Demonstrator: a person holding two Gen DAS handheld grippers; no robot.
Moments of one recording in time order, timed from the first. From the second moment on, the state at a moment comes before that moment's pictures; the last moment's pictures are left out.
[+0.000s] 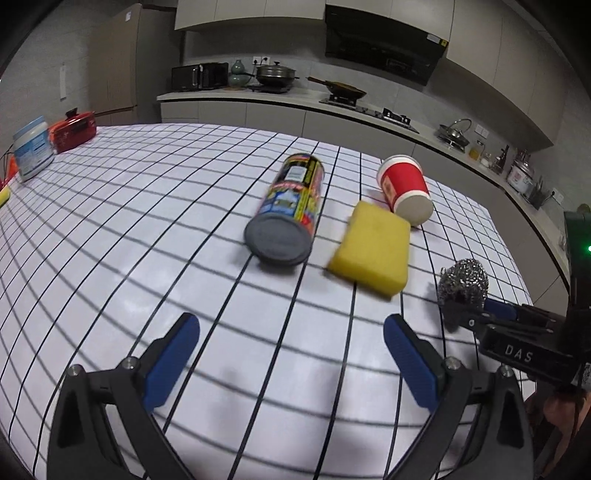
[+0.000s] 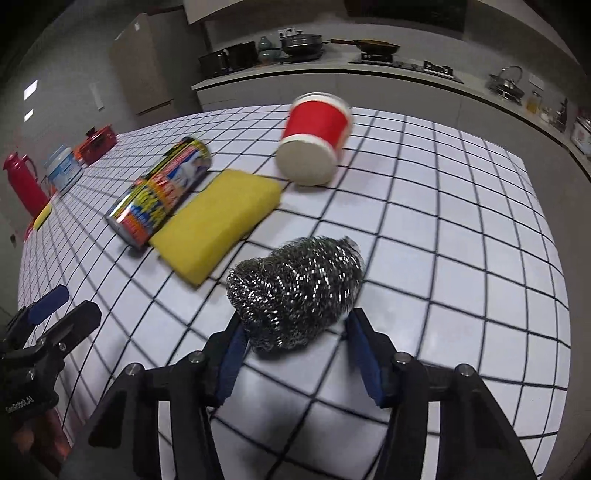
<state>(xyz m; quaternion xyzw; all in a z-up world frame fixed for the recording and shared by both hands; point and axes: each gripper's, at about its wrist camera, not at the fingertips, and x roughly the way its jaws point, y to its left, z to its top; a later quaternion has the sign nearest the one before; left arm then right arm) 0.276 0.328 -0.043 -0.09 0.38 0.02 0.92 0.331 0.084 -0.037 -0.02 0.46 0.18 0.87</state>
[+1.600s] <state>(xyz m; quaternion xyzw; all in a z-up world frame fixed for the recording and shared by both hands) 0.345 0.343 -0.045 -0.08 0.40 0.00 0.91 0.389 0.063 -0.026 0.00 0.44 0.14 0.89</state>
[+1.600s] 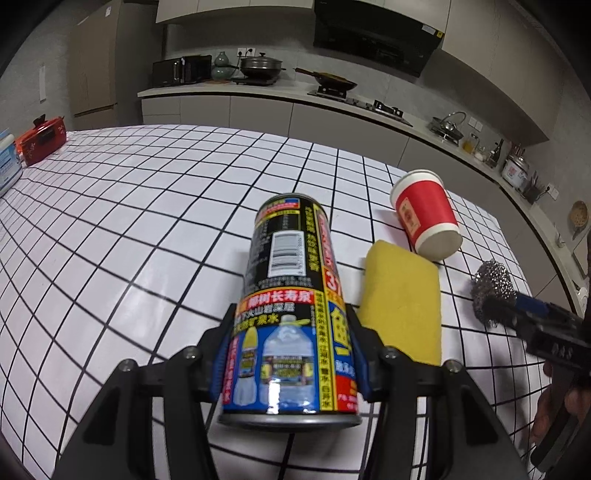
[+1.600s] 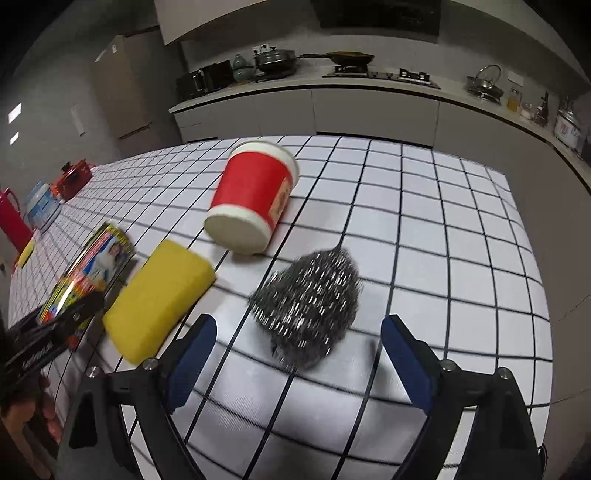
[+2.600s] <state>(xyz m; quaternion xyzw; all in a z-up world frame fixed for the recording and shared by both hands) 0.268 0.245 -0.009 -0.06 0.37 -0.04 0.93 0.286 -0.019 0.017 0.03 0.42 0.18 0.89</state>
